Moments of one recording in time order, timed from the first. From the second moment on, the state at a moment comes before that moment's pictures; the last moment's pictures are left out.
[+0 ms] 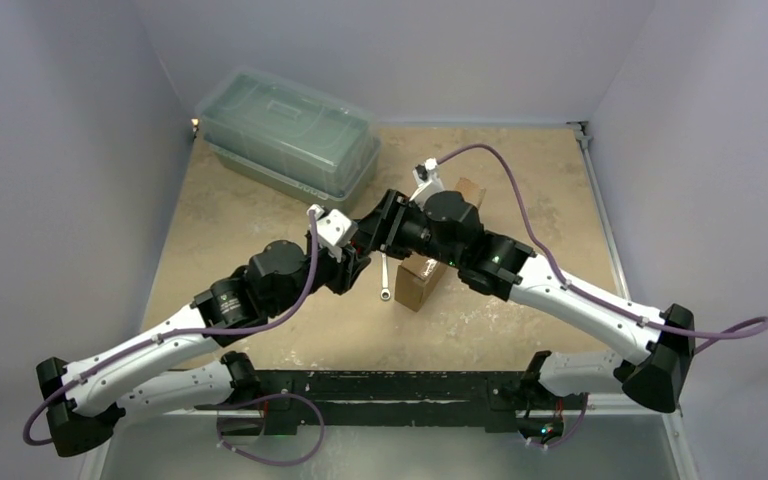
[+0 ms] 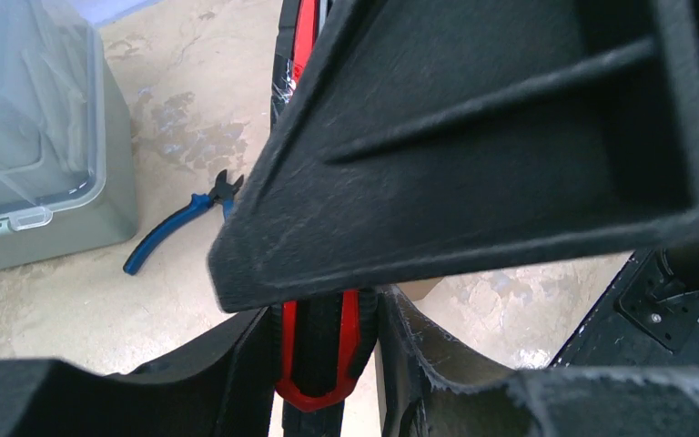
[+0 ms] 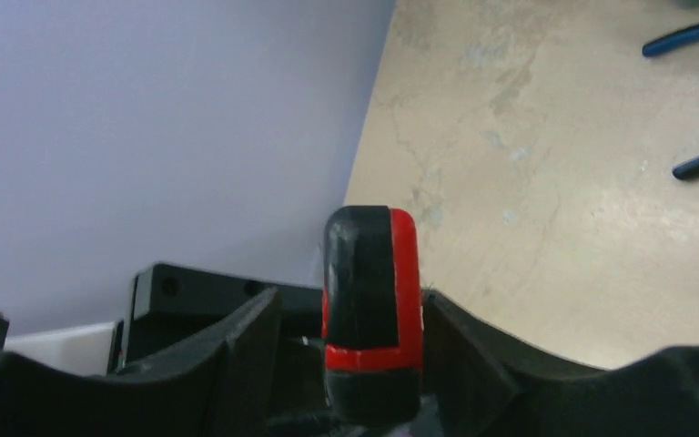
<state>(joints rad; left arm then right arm) -1.00 0.83 0.83 -0.25 -0.23 -0.13 0.93 1.24 1.15 -0.19 -0.02 1.03</state>
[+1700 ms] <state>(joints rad) -1.01 0.82 0.86 -0.24 -0.21 -0.26 0.92 0.97 0.87 0.13 0.24 0.89</state>
